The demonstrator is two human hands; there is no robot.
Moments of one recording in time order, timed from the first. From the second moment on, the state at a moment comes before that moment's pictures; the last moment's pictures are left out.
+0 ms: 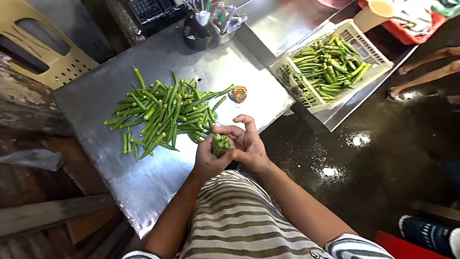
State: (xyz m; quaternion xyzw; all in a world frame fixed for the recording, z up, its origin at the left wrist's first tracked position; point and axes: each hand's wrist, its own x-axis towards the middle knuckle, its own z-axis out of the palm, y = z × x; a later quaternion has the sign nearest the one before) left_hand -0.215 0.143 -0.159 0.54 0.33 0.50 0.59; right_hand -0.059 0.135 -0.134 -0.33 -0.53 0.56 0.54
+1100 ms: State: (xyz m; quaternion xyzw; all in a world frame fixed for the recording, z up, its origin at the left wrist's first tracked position) left_hand -0.127 0.092 -0.176 0.63 0.51 0.19 0.55; right_hand 0.212 0.129 -0.150 -0.59 -0.47 0.48 0.45
